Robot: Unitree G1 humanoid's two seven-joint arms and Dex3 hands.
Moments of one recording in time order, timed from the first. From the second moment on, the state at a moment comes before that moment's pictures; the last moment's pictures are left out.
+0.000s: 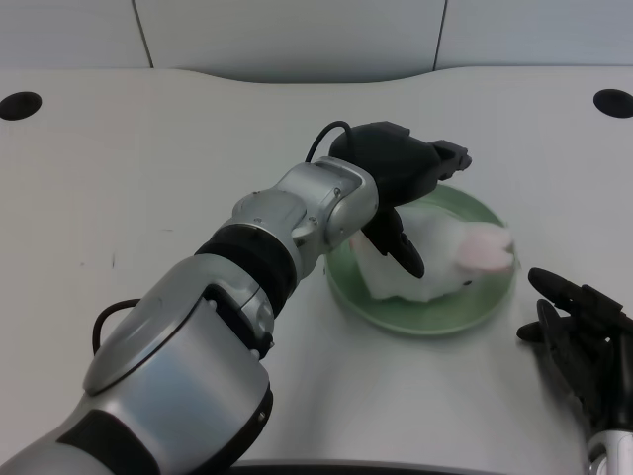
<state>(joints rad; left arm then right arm) -1.20 -0.14 -0.66 1.34 0.78 -0.29 0.01 -0.35 0.02 -0.21 1.22 -0.01 -0.98 -0.13</state>
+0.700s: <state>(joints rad) -1.10 0.07 -0.46 1.28 0.57 -0.45 -0.03 -0.36 0.02 -0.22 1.22 0.00 -0.97 -0.11</state>
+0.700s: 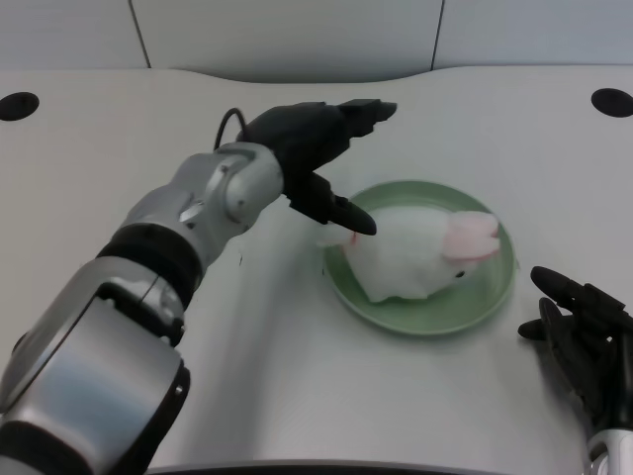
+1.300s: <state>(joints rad) -0.60 0.27 -0.07 1.00 0.06 -0.64 -0.33 -0.36 0.05 -0.24 1.21 0.04 -0.97 -0.05</state>
